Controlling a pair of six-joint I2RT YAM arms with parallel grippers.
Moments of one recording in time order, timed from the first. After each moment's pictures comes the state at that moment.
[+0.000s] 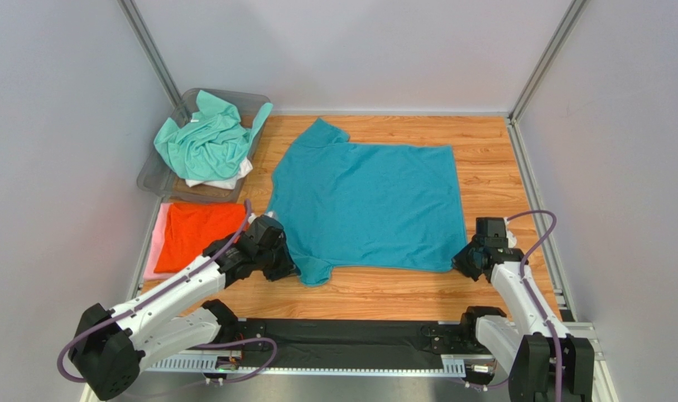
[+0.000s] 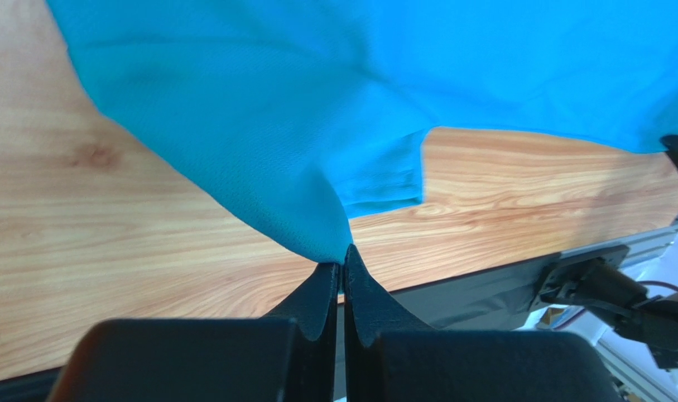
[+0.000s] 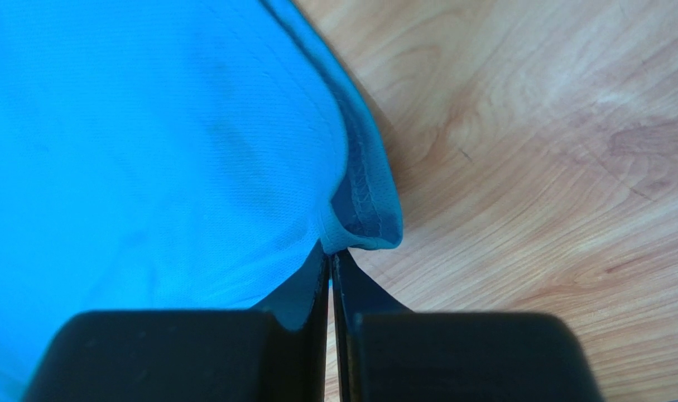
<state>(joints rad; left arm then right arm) -0.69 0.93 0.55 -0.61 0.06 -1.01 -0.04 0.93 0.41 -0.59 0.03 0.82</state>
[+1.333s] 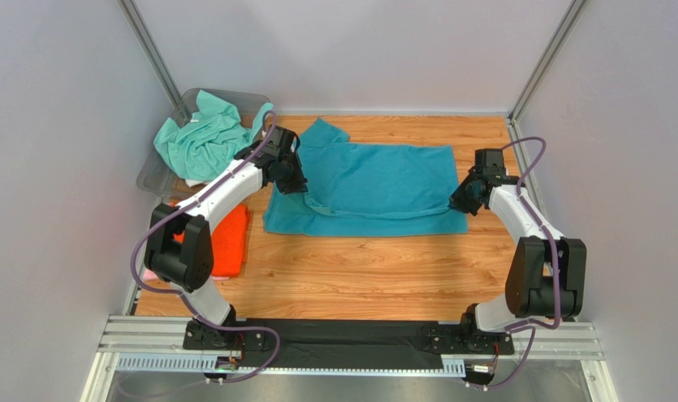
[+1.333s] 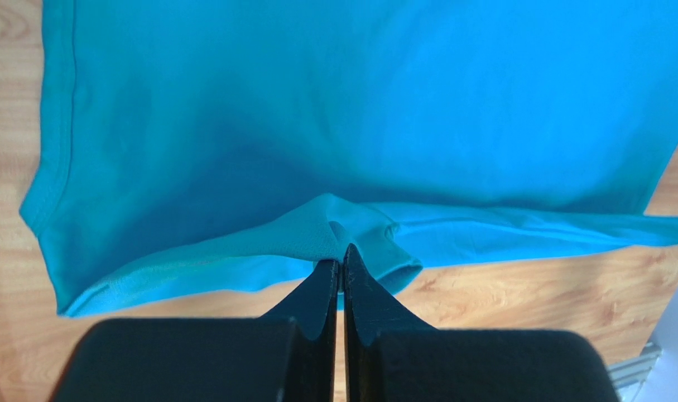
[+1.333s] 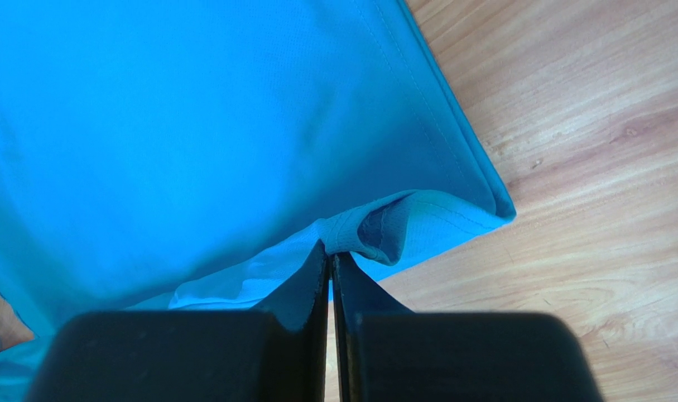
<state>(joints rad) -0.41 1.65 1.30 -0.61 0.07 -0.67 -0.04 1.46 0.99 -0.55 -0.05 0.66</state>
